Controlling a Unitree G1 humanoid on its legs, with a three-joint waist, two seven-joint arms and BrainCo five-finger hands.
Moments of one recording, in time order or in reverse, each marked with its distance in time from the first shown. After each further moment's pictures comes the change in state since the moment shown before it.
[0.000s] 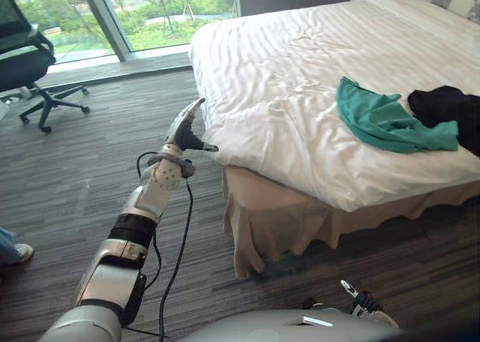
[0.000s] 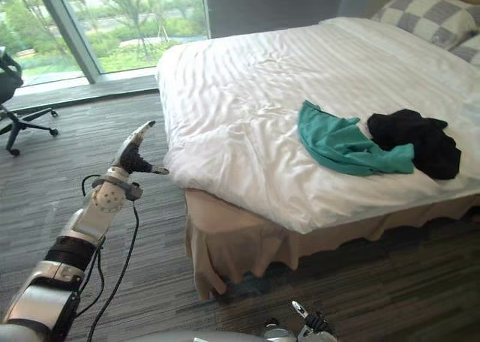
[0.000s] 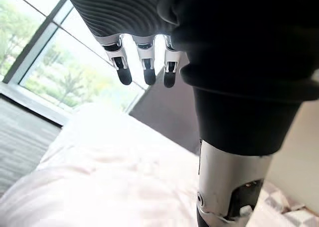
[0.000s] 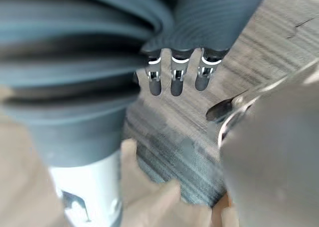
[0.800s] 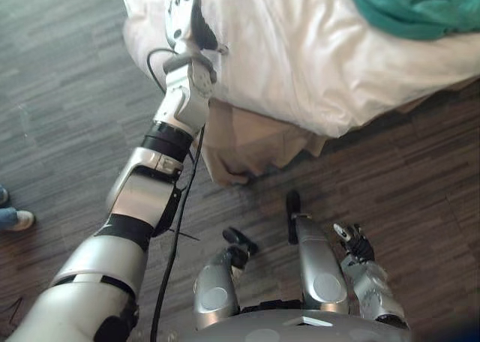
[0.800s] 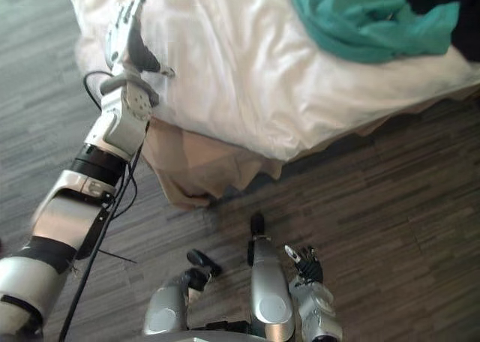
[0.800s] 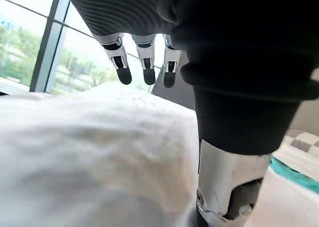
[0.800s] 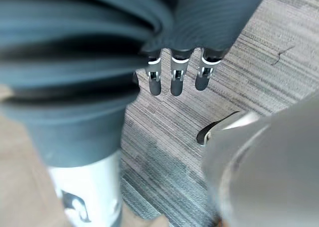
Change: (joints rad) left arm -0.635 -0.085 -0.119 0.057 0.217 0.455 0.158; right arm -0.087 0.017 0.162 -0.314 0.201 -0.181 0.024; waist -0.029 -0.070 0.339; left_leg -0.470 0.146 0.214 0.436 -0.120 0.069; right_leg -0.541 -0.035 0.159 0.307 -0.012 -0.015
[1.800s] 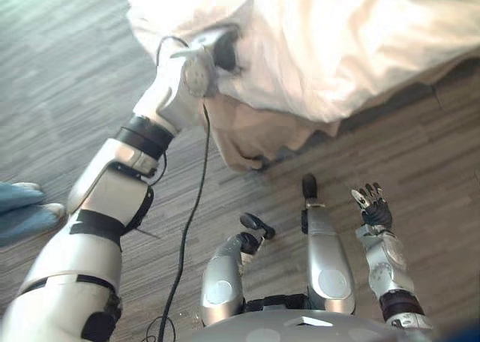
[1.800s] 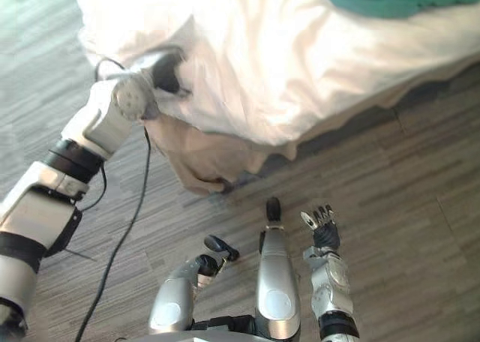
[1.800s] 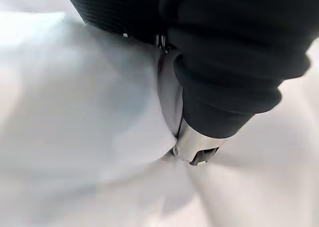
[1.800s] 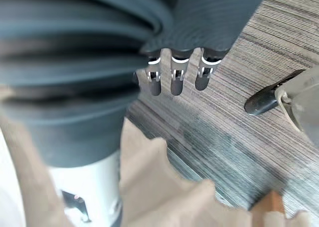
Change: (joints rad) left arm 0.188 0.246 -0.226 -0.186 -0.346 -0.318 -0.455; right arm -0.048 -0.088 -0.027 0.017 -0.005 -0.086 0.029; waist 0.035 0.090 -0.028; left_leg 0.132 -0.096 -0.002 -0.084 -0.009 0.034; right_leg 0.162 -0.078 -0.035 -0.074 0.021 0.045
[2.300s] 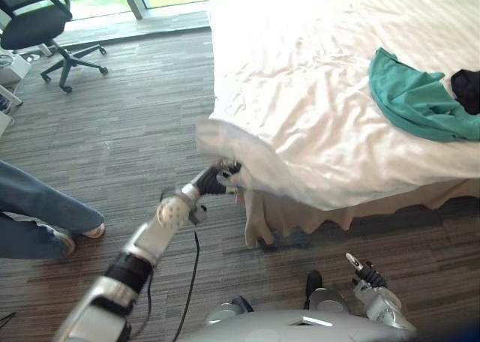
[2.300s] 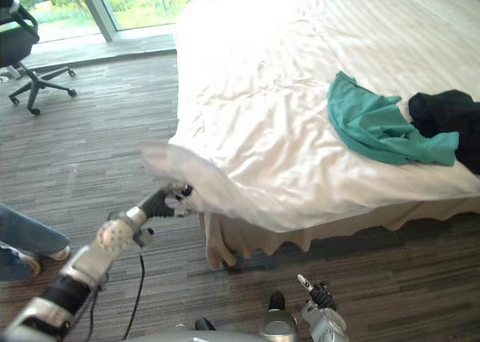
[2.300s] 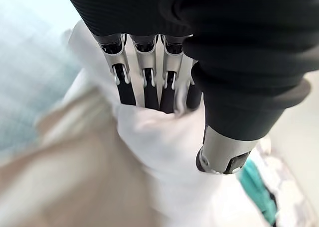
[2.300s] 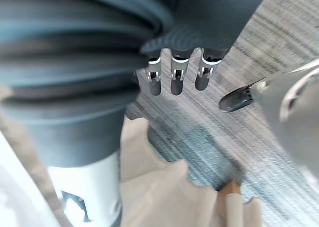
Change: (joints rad) left arm 0.962 -0.182 0.207 -0.146 -0.236 -0.260 -0.011; right arm 0.097 0.010 -0.011 0.289 0.000 0.209 -0.065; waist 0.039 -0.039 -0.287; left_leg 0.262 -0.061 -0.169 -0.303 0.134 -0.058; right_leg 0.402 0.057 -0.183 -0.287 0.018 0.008
